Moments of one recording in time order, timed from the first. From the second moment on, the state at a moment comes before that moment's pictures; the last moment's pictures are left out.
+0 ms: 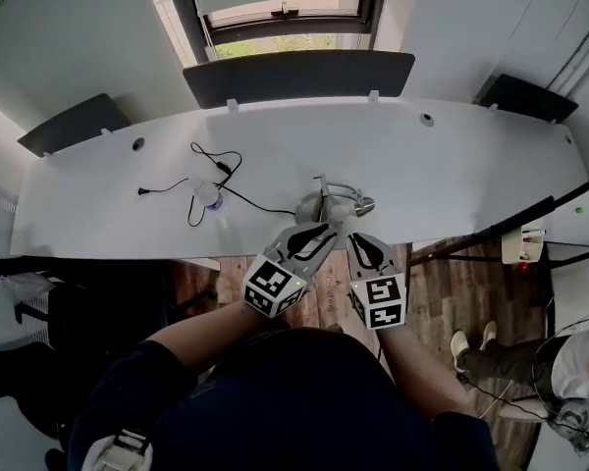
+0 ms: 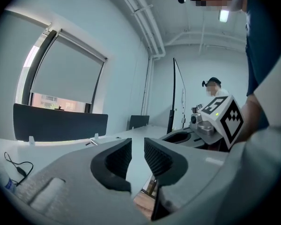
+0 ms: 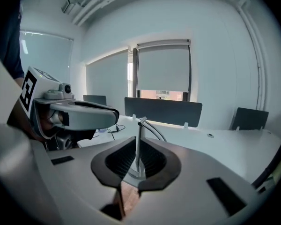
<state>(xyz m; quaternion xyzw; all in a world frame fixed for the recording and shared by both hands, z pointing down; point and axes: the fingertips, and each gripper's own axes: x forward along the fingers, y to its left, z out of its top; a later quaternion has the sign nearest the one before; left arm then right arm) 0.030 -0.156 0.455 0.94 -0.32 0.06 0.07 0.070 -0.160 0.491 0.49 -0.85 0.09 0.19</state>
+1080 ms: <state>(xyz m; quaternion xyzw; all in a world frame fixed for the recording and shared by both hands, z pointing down) 0.048 -0.083 0.441 0.95 -0.31 0.06 0.06 0.074 -0.086 0.445 0.45 -0.89 0.08 0.08</state>
